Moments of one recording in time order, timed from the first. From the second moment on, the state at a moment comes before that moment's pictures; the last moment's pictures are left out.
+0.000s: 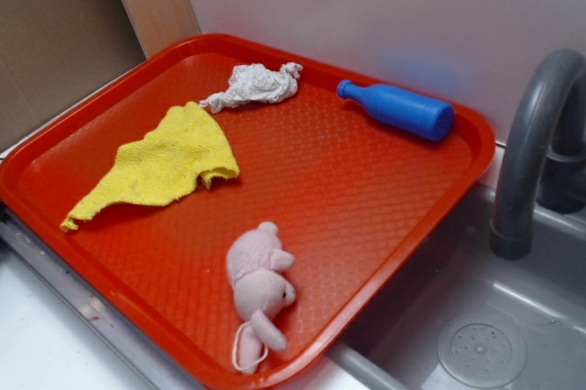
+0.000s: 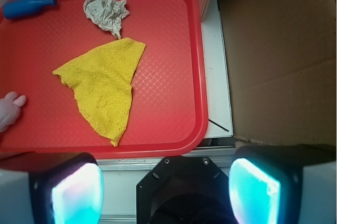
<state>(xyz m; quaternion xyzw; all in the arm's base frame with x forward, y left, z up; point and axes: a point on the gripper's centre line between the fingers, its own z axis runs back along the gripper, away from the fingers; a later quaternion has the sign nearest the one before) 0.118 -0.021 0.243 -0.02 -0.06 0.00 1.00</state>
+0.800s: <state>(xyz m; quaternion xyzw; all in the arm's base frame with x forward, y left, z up) 0.153 -0.049 0.231 0.09 -0.10 -0.25 0.96</state>
